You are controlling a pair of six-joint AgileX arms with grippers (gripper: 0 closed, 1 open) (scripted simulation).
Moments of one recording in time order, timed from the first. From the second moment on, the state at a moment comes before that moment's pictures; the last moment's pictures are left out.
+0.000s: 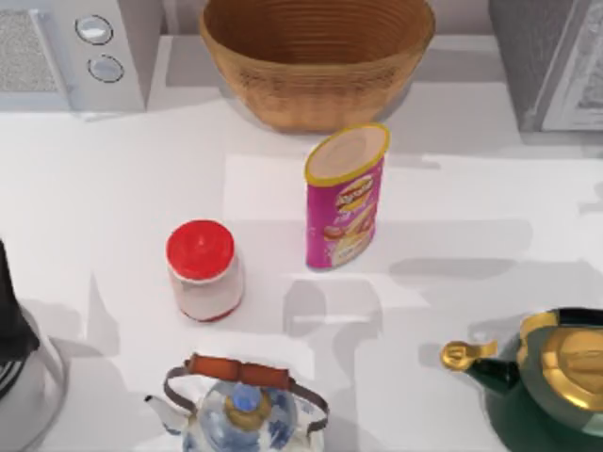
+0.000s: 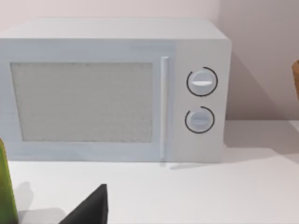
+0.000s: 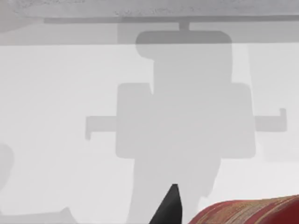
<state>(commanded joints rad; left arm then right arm) 0.00 0.00 0.00 0.00 0.00 0.00 -0.26 1.41 1.06 -0.56 -0.15 -0.18</state>
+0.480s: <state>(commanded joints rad) 0.00 0.00 0.00 0.00 0.00 0.00 -0.25 1.29 1.02 -0.45 -0.17 -0.17</state>
